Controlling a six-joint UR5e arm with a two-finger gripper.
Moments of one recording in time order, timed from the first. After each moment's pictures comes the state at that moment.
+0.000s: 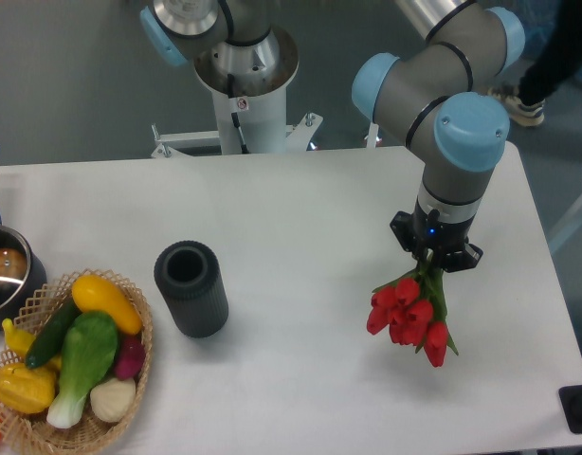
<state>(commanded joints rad) 2.66 -1.97 -1.49 -1.16 1.55 1.26</state>
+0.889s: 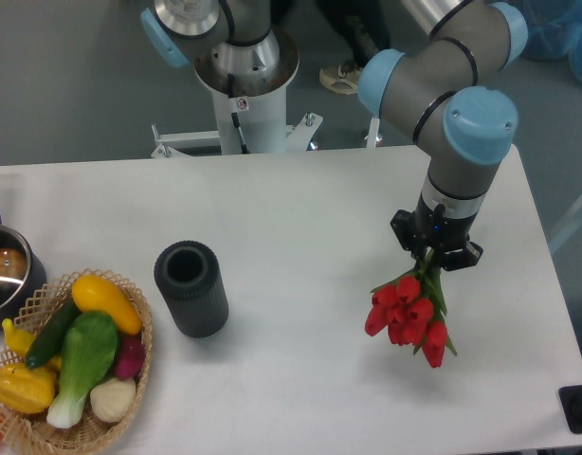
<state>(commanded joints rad) 2.68 -1.93 -1.53 -1.13 1.26 1.18</state>
